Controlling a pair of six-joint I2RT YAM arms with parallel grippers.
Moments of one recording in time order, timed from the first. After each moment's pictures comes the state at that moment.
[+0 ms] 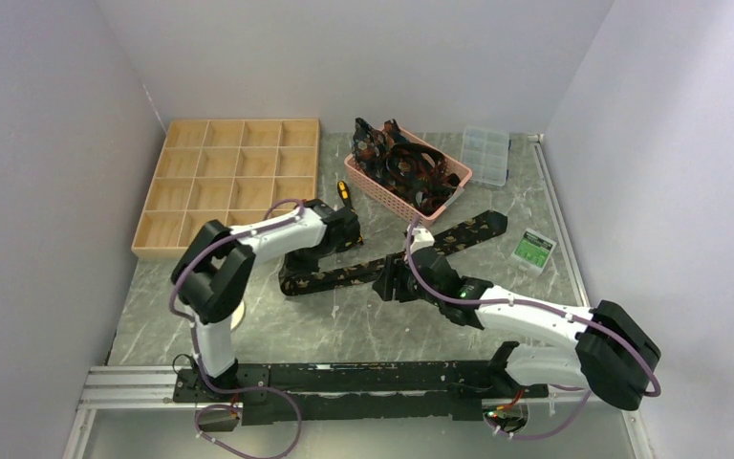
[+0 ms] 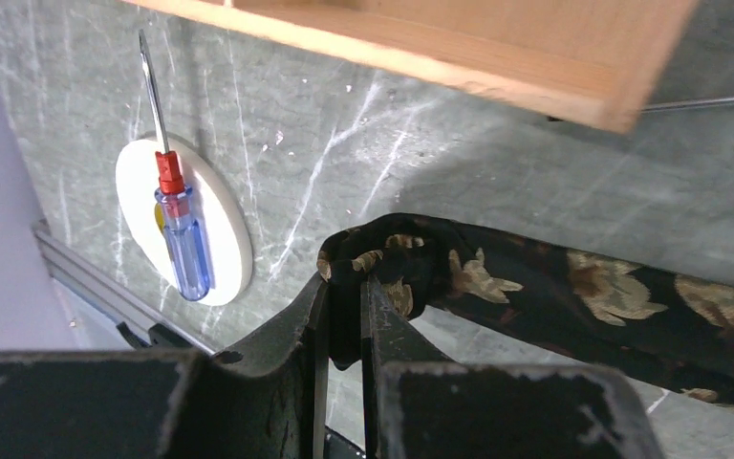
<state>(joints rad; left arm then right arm) -0.73 1.83 1.28 -1.17 -0.60 -0.88 0.87 1.16 0.50 0.05 0.10 0.68</state>
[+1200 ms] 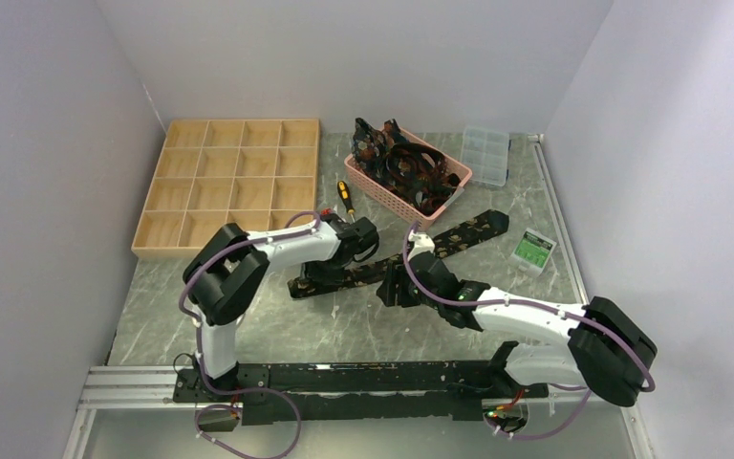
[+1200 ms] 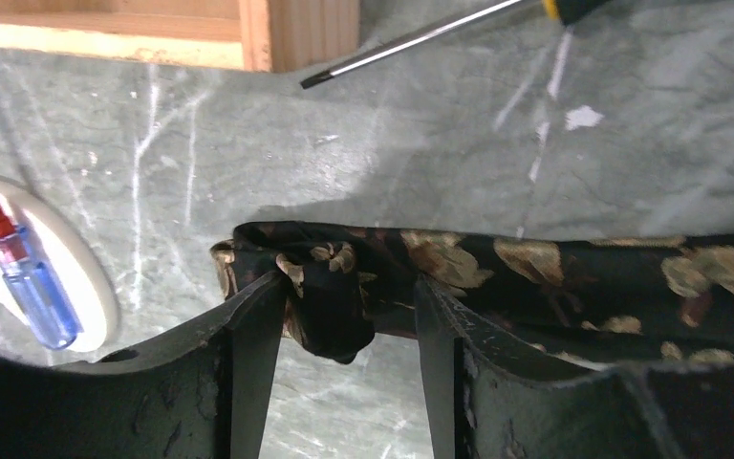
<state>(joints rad) -0.85 1.91 1.29 -0.98 -0.52 -0.85 0.87 1.19 0.46 0.05 0.11 0.68</state>
